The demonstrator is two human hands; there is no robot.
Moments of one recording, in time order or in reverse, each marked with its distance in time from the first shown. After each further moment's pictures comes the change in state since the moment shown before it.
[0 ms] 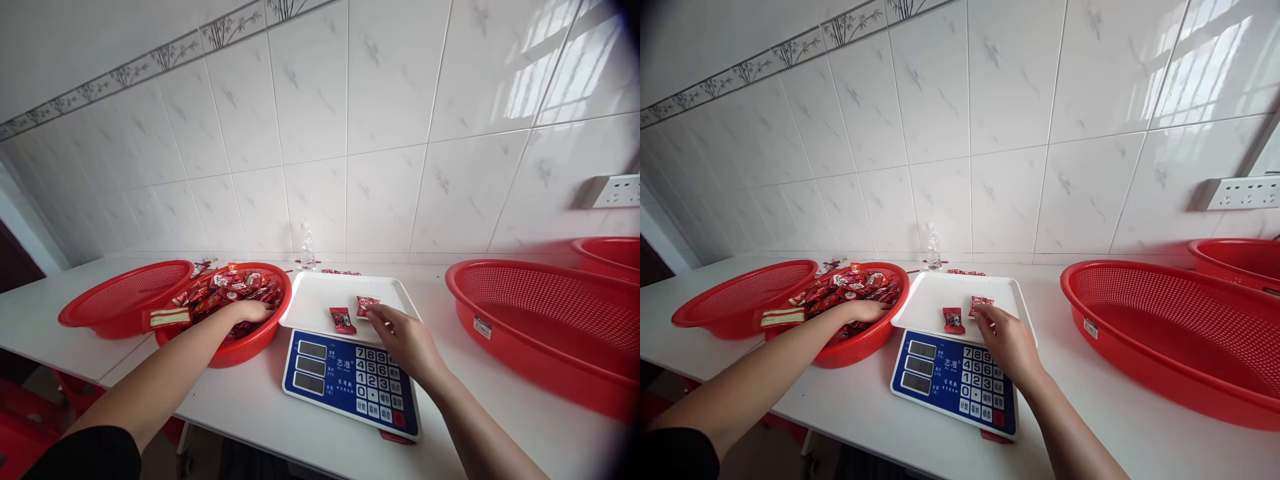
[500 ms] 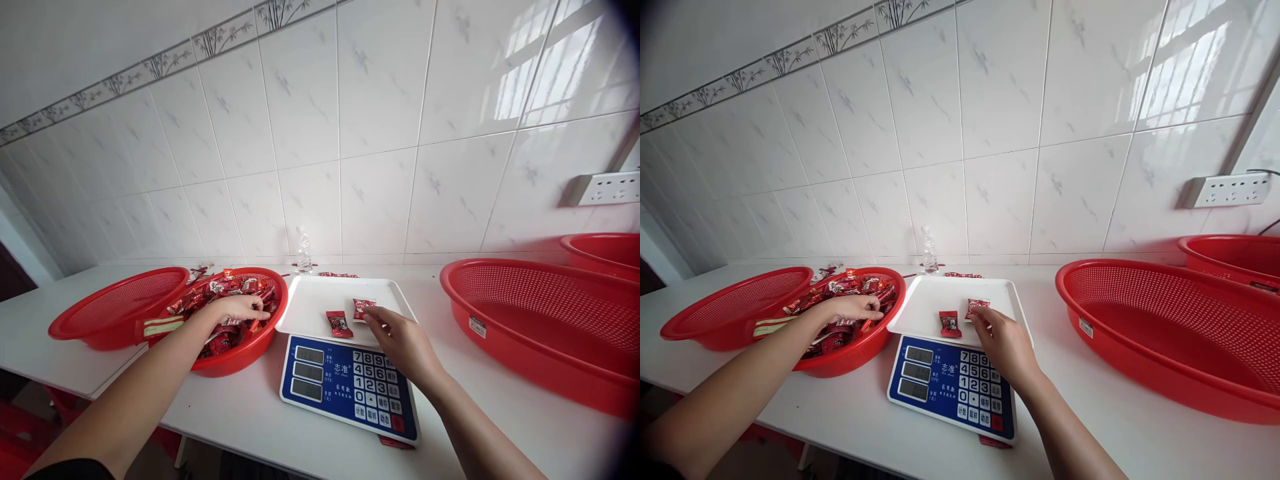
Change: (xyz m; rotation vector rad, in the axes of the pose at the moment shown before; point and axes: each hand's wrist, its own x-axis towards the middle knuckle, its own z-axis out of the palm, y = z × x) left_hand -0.009 -0.004 -0.028 -0.037 0.008 0.054; right_hand 0.001 0.000 -0.002 0.047 0.020 -0.002
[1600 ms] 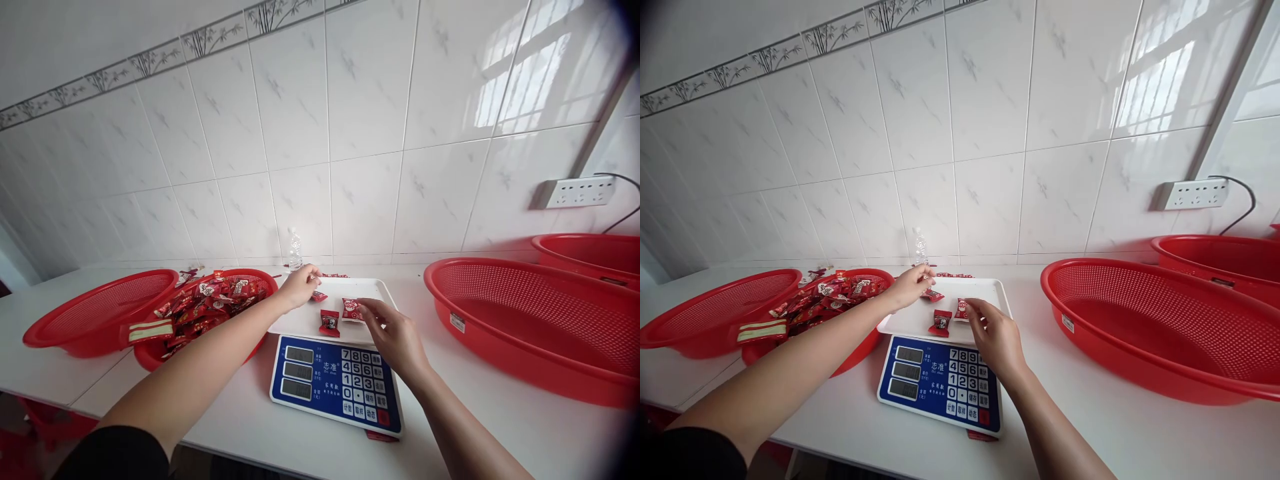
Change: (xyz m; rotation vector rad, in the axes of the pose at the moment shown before) left_hand 0.030 0.133 0.065 -0.166 0.298 0.442; right_hand -0.001 -0.007 -0.007 0.153 0.161 -0.004
